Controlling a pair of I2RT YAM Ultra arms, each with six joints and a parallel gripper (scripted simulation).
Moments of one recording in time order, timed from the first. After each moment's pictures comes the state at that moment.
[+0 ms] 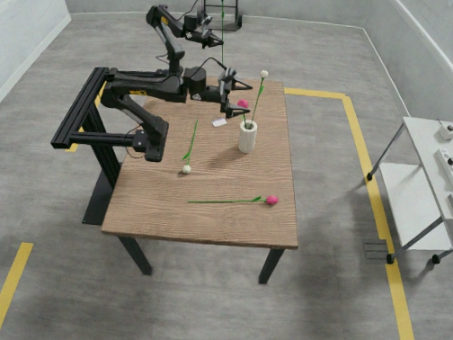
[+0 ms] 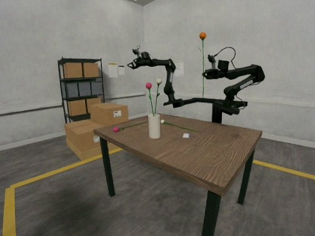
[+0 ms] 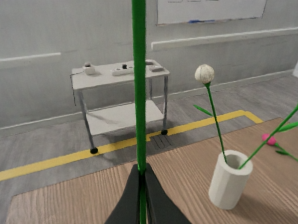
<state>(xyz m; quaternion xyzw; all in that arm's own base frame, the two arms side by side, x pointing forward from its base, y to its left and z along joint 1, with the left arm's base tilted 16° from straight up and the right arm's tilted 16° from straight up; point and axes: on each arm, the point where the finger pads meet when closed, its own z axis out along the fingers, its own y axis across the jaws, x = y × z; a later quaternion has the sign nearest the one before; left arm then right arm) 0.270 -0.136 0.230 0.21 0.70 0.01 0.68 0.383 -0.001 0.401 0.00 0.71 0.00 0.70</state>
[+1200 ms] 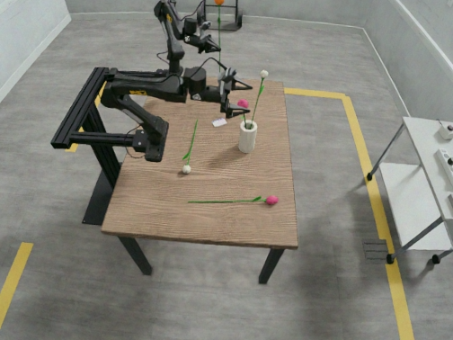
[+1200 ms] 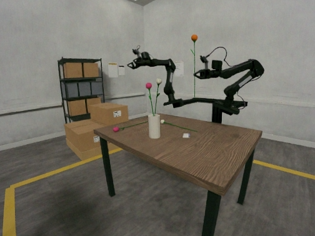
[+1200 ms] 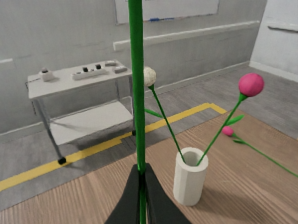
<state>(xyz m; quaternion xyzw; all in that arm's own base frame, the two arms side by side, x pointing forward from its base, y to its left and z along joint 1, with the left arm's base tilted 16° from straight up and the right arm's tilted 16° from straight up) 0.260 -0.204 0.211 0.27 0.70 -0.05 0.66 0.383 -0.001 0.401 0.00 0.71 0.00 0.70</state>
